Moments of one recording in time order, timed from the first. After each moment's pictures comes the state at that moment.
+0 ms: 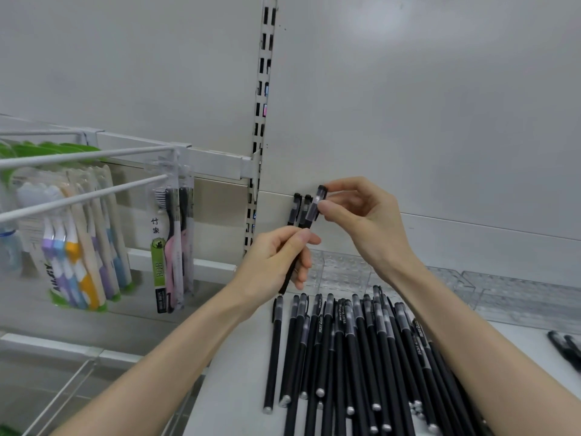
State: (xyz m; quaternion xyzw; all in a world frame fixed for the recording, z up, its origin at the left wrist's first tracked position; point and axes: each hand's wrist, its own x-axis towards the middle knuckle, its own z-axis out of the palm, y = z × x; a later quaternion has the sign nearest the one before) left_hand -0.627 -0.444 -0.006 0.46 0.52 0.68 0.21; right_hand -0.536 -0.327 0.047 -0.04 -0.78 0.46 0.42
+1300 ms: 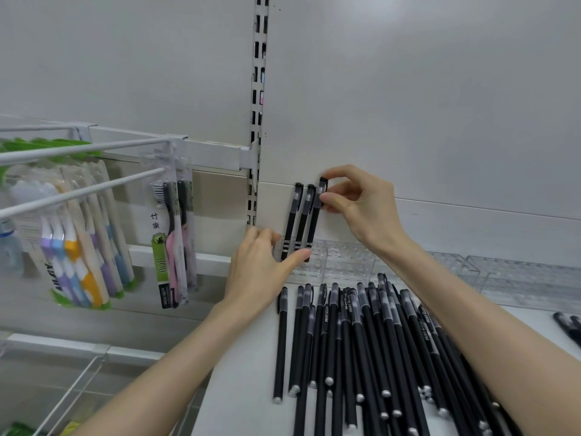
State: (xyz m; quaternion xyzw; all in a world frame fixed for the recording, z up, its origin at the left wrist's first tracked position) left_hand -0.650 -0.433 -0.039 0.38 0.80 0.46 -0.07; right_hand -0.559 -0.299 0.038 -0.09 -0.83 0.35 0.43
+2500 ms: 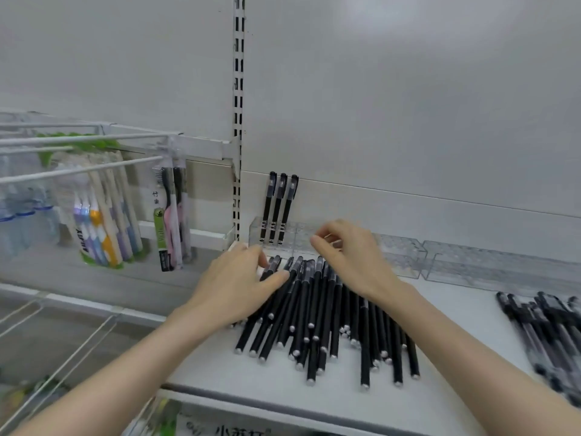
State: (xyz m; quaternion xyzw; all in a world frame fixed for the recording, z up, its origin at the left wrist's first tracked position) left_hand -0.553 -0.490 -0.020 0.40 0.87 0.27 -0.08; right_hand -0.460 -0.324 0.001 -0.11 -0.93 0.19 0.30
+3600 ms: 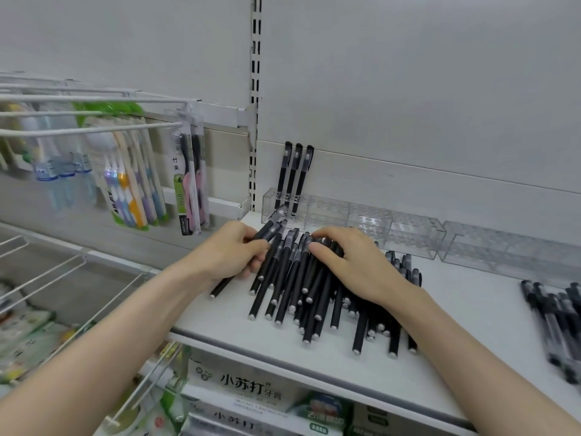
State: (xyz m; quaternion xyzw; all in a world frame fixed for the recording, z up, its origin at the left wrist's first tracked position) left_hand -0.554 -0.499 -0.025 0.29 0.79 0.51 0.20; right_hand -0.438 -0.332 -0.021 -0.07 -0.96 0.19 0.18
